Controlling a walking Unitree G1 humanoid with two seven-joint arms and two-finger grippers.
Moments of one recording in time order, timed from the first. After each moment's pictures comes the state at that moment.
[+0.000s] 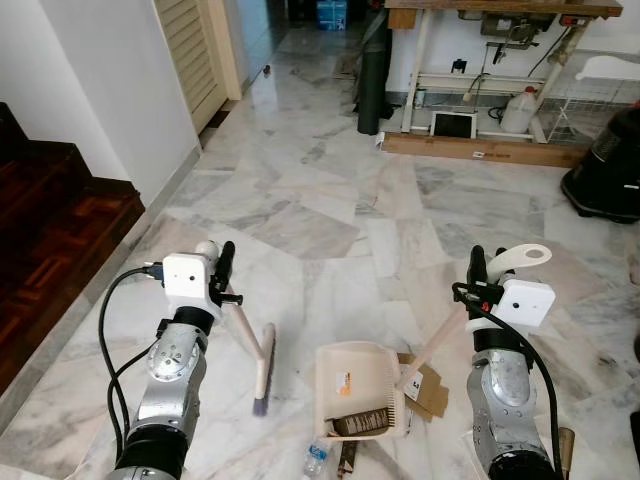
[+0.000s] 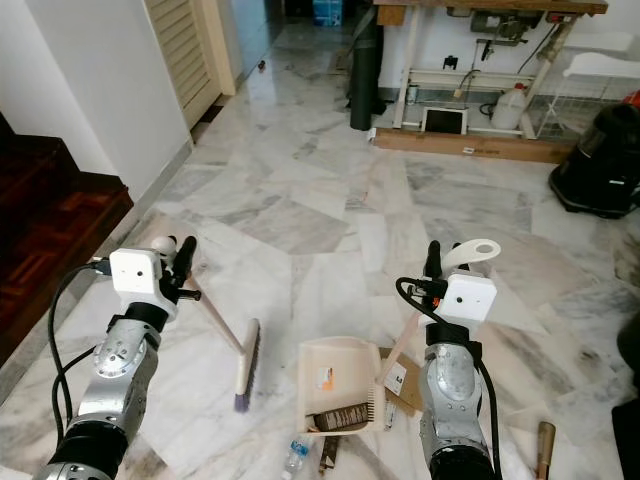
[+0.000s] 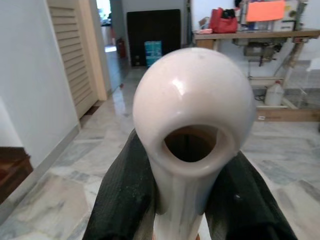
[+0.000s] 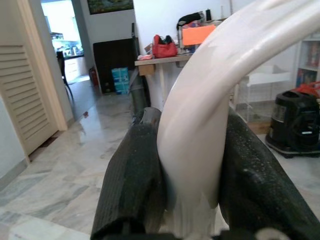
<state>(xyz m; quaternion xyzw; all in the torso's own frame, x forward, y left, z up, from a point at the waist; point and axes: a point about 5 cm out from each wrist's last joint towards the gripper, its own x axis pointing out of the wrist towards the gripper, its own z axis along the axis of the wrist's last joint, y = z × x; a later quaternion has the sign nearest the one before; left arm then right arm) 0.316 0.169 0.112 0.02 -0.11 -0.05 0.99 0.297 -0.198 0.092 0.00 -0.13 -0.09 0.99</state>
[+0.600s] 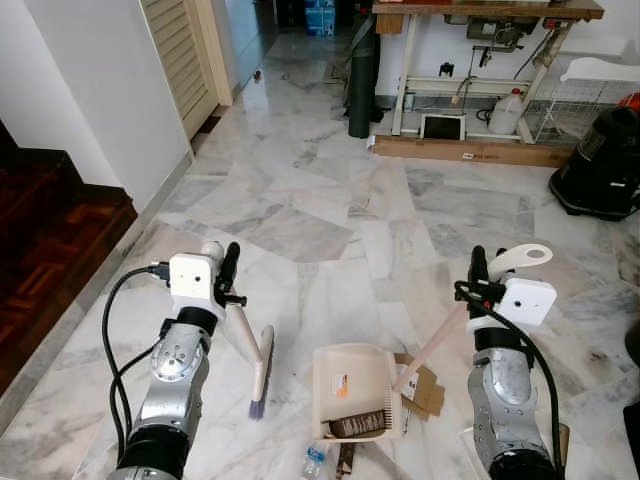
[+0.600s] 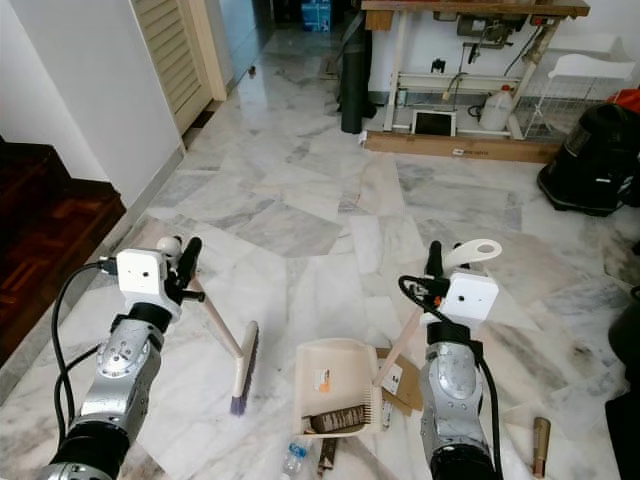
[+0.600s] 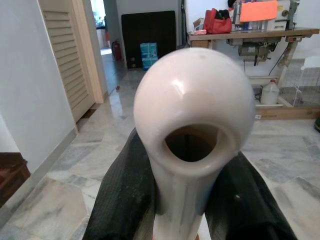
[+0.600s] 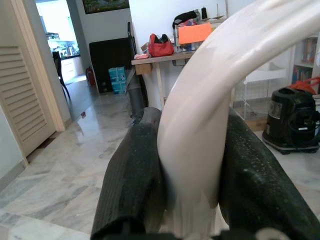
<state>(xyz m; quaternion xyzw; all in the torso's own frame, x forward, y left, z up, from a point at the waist) 0.316 0.169 0.112 0.02 -0.11 -0.05 0.99 0.298 -0.200 0.092 0.01 -0.13 -0.09 0.99</state>
